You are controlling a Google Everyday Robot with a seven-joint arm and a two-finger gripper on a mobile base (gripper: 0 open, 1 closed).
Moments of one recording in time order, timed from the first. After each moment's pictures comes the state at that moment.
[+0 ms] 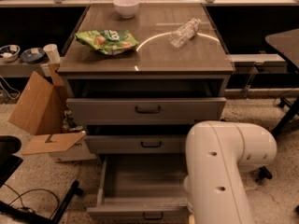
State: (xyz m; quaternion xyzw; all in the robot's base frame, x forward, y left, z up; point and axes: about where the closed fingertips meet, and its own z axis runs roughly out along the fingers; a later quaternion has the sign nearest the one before) arm 0.409 -0.223 0.185 0.56 -0.82 -0.05 0.13
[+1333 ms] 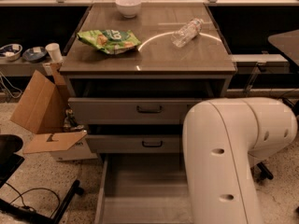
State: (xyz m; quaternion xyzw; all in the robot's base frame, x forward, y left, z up) arm 0.398 -0.230 0.279 0.58 -0.81 0.00 0.07
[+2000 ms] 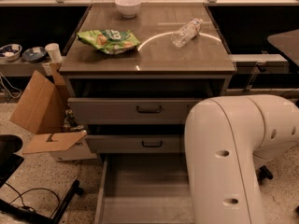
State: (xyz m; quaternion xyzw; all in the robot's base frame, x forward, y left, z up) arm 0.364 -0.241 0.298 0.55 -0.83 0.00 0.09
